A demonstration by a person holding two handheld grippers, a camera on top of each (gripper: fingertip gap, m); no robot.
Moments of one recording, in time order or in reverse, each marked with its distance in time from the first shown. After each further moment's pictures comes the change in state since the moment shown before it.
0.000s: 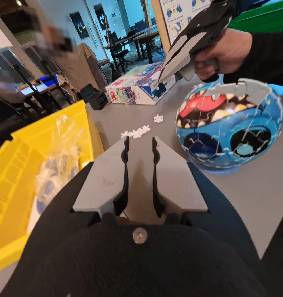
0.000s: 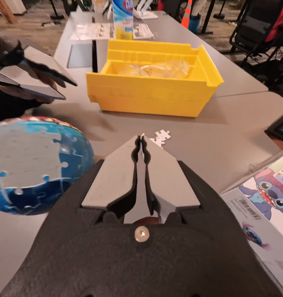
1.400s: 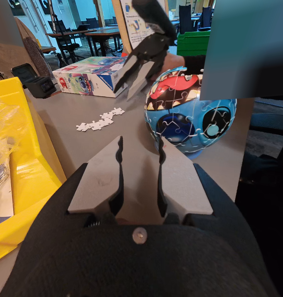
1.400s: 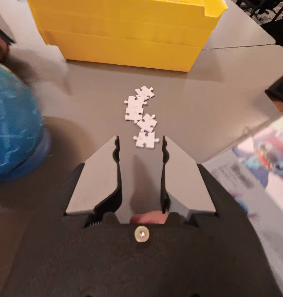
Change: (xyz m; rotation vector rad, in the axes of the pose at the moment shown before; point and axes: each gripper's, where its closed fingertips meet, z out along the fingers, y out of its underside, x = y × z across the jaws) left arm 0.039 0.028 0.005 0.027 0.302 -0.174; right arm 0.043 0.075 0.013 -0.211 0.056 -0.044
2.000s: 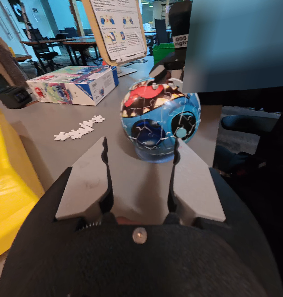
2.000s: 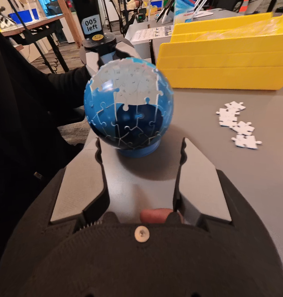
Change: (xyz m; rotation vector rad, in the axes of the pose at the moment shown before) left arm 0.031 -0.009 -0.007 0.044 0.118 0.003; right arm -0.140 -0.002 -0.075 0.269 -0.315 0.083
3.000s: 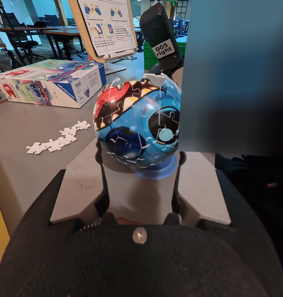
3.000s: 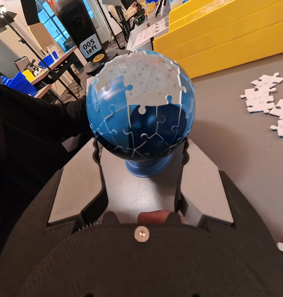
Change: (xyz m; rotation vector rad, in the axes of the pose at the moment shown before) left arm 0.008 -0.005 0.044 -0.022 0.081 -0.044; right arm -0.002 -0.005 0.032 0.001 -0.091 0.295
